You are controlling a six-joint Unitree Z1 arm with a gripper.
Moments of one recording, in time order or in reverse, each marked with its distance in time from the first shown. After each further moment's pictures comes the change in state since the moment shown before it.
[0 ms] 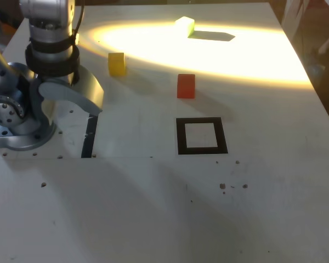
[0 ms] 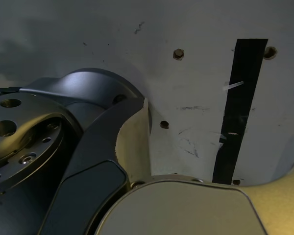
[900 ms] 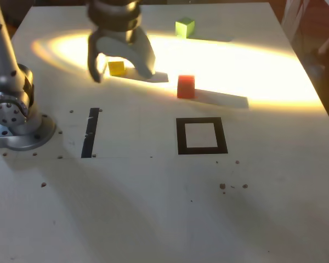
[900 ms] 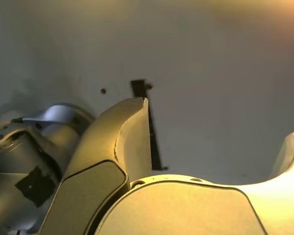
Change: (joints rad) arm 0.125 0.322 -0.580 0.282 0.101 0.259
